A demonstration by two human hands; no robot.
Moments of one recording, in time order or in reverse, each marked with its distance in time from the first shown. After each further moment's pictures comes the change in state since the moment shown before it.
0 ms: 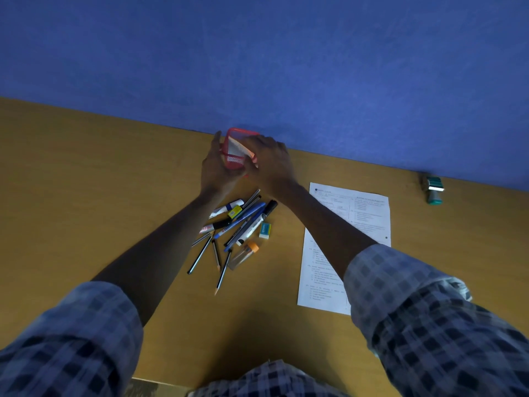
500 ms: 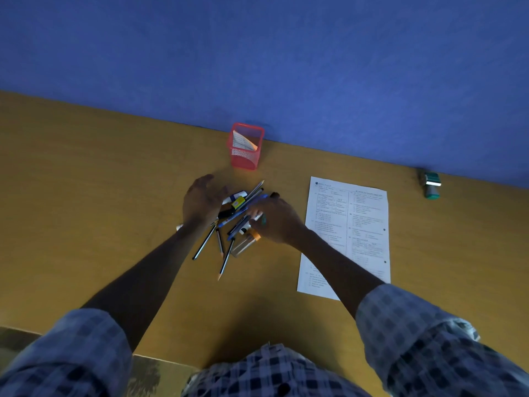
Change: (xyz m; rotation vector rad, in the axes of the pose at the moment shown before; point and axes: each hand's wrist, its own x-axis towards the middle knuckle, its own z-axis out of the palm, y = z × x) left_hand -0.073 -0.050 -0.037 0.232 -0.025 -0.149; right_hand -0.116 -0.001 0.016 0.213 -0.385 0.048
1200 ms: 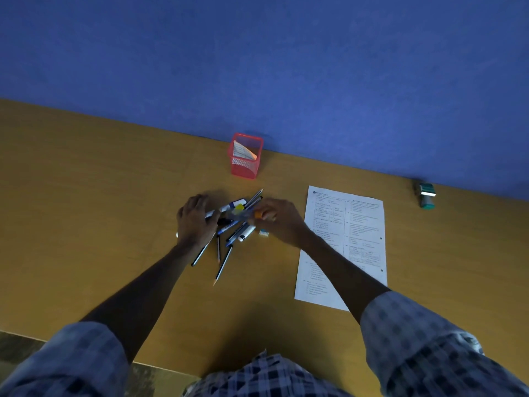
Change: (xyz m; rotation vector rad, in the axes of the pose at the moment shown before) left_hand -0.027 -0.016 -0.004 0.238 -0.035 0.102; right_hand -0.004 0.014 -0.011 0.434 0.084 0.100
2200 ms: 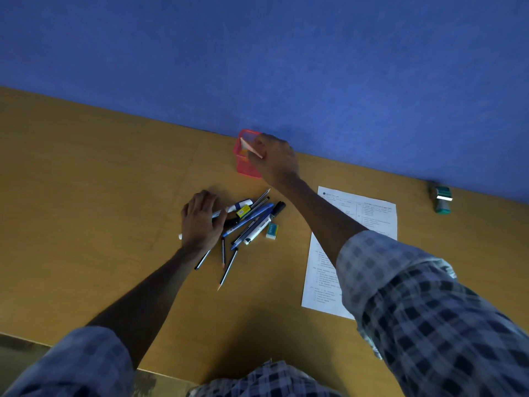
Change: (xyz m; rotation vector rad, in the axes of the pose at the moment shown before) left_hand 0.007 -0.021 0.014 0.102 0.040 0.112; right_hand 0.117 -0.057 -0.013 -0.394 0.345 -0.118
